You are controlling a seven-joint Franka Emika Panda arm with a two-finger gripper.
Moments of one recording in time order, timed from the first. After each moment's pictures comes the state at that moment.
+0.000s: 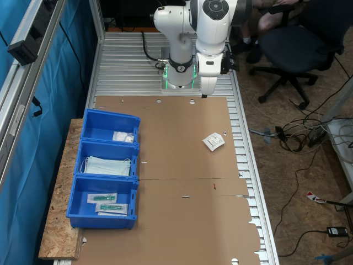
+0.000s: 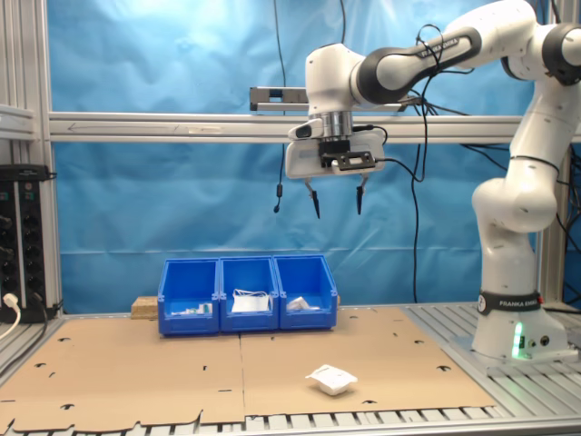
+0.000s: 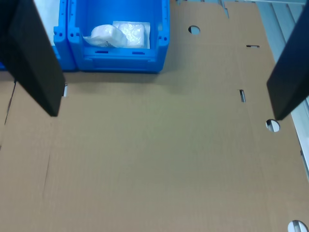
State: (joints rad) arm -0.06 -0.41 0.15 -2.37 0.08 1.87 -0.66
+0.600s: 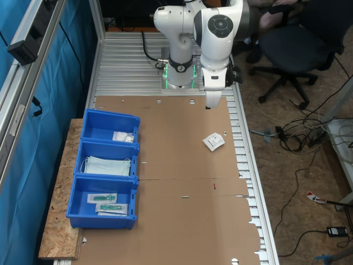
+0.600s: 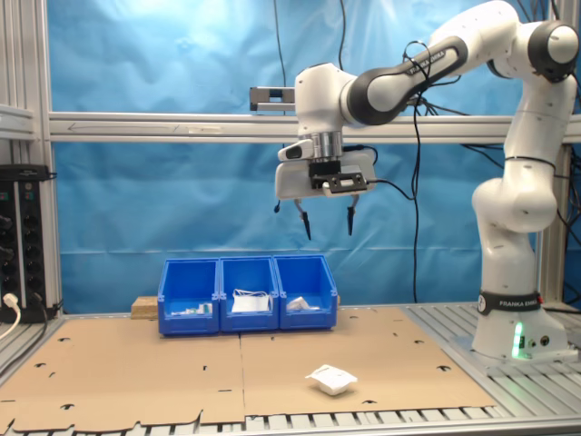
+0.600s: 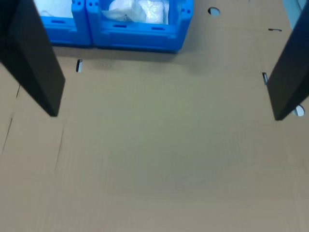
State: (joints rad) arm -0.06 -0.30 0.19 -2.37 0.08 1.98 -0.66
